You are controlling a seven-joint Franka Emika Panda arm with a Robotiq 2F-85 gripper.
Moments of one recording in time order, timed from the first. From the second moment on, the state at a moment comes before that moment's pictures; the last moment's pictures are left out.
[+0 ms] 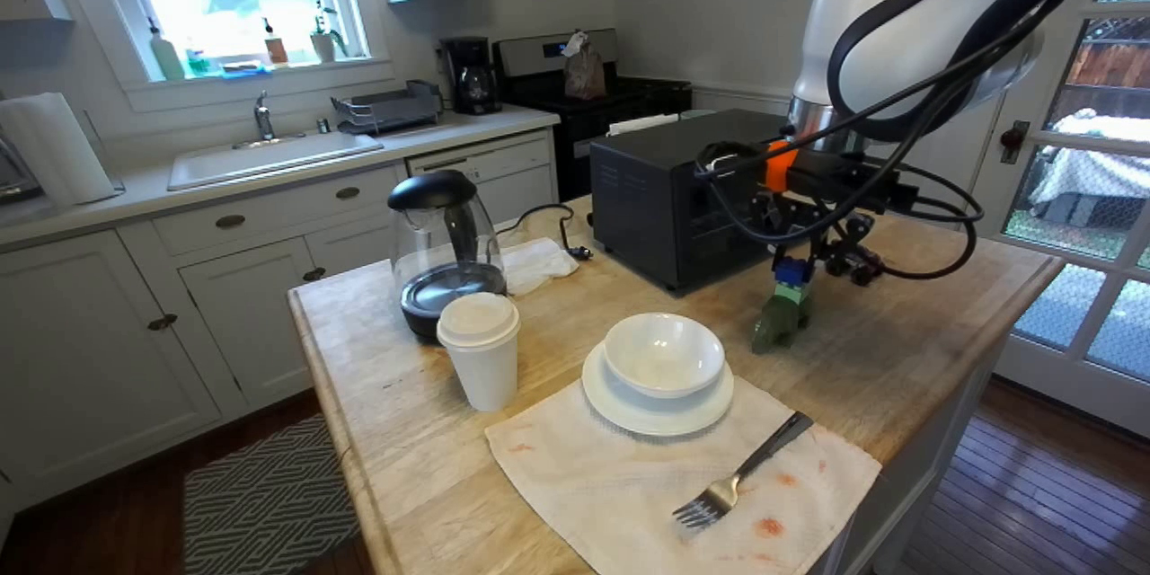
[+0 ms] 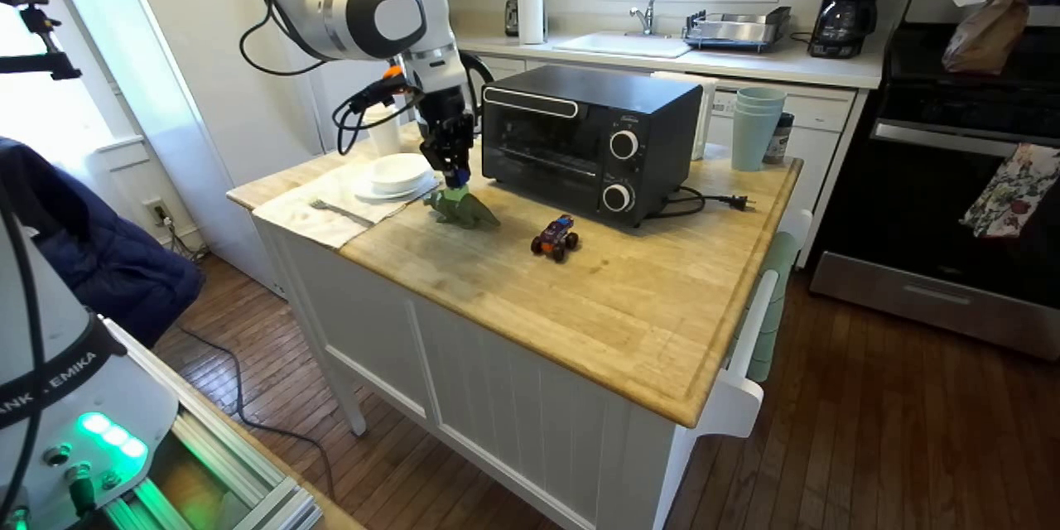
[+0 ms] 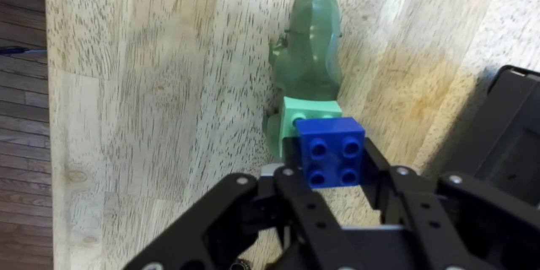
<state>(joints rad) 0.01 0.21 -0.13 -2.31 -0.07 2.63 1.33</state>
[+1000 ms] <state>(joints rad) 0.02 0.20 -0.14 -2.32 -0.11 2.63 1.36</state>
